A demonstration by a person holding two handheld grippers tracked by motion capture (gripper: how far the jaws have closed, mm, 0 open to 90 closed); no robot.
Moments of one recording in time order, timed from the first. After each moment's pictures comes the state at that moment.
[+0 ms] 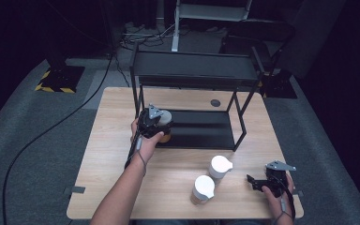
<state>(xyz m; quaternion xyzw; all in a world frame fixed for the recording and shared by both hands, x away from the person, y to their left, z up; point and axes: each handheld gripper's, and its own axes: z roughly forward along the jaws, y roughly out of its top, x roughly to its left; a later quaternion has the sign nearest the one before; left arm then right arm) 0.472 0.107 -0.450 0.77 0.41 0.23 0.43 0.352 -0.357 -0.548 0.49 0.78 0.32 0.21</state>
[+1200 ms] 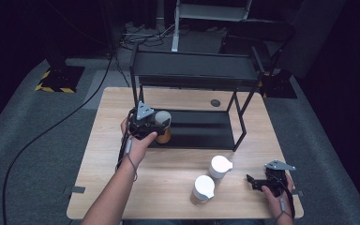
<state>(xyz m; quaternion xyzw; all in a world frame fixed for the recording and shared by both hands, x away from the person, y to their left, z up) 0.439 0.130 -0.410 0.74 0.39 0.24 0.48 0.353 -0.356 -0.548 0.49 0.78 0.33 0.21</state>
